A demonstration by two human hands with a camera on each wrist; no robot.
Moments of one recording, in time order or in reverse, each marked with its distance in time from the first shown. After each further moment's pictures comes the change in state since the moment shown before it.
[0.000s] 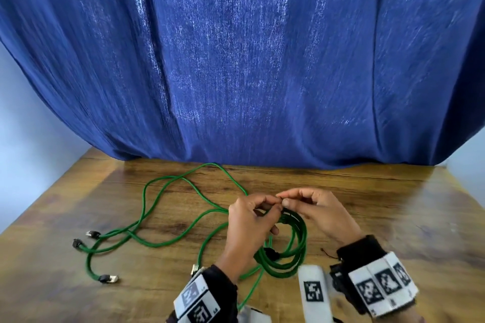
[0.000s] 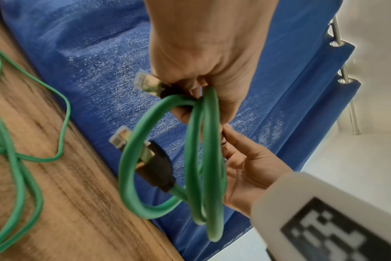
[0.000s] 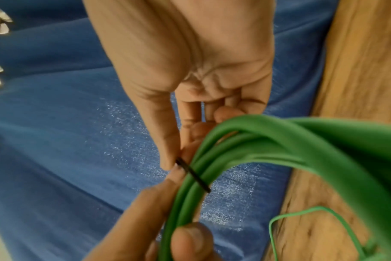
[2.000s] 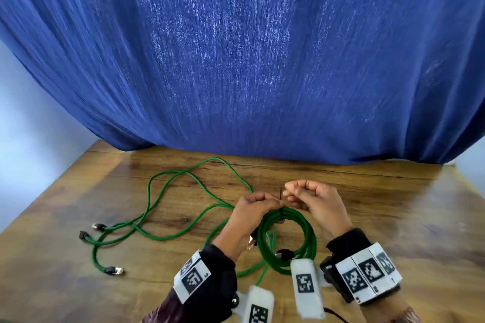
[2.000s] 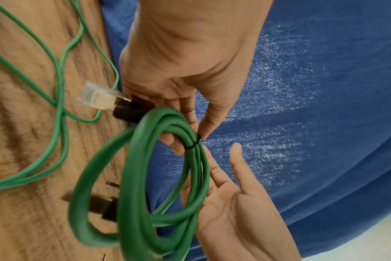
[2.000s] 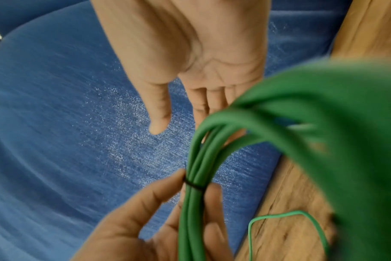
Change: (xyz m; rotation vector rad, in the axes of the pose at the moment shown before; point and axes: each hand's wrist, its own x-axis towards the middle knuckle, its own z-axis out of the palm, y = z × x) left_hand 0.027 -0.015 -0.003 -0.393 -0.210 -0.448; right_hand 0.021 0.025 0.012 0.181 0.238 0.018
